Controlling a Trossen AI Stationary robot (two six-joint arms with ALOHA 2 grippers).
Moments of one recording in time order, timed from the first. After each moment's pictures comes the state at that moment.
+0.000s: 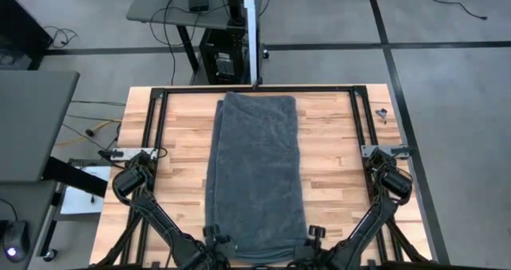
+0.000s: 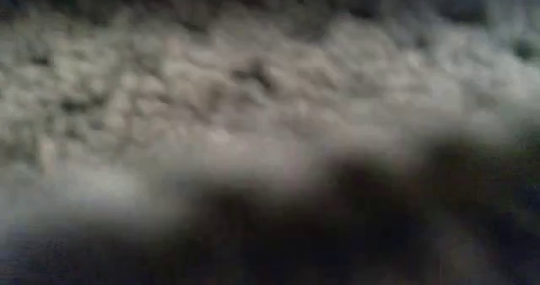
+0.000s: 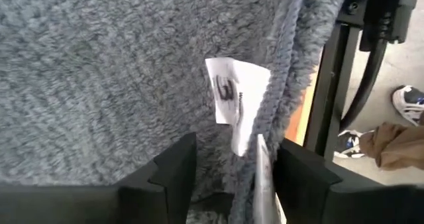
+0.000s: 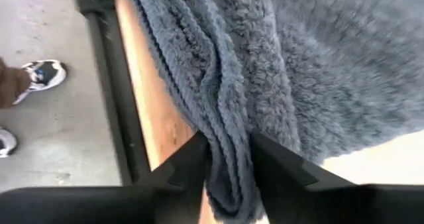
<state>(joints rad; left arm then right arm) -0.86 2.13 1.66 -0.86 -0.33 -1.04 0.94 2.13 1.71 -0.97 0.37 1.07</state>
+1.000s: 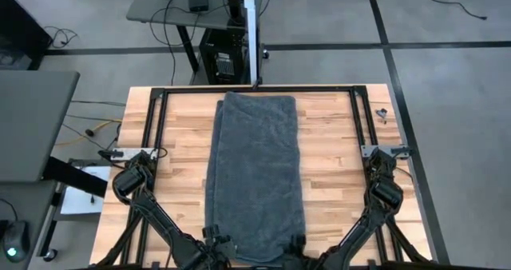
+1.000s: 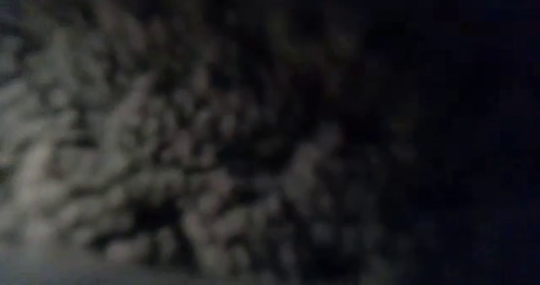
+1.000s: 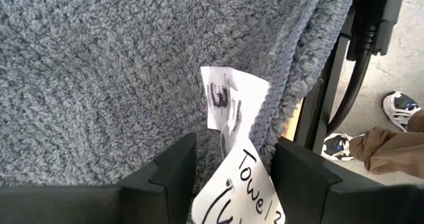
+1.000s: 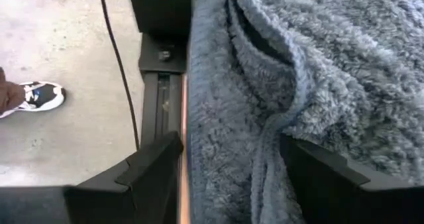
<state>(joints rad) -0.86 2.13 1.67 -0.86 -0.32 -1.08 0.93 2.31 1.71 -0.65 0.54 0.78</state>
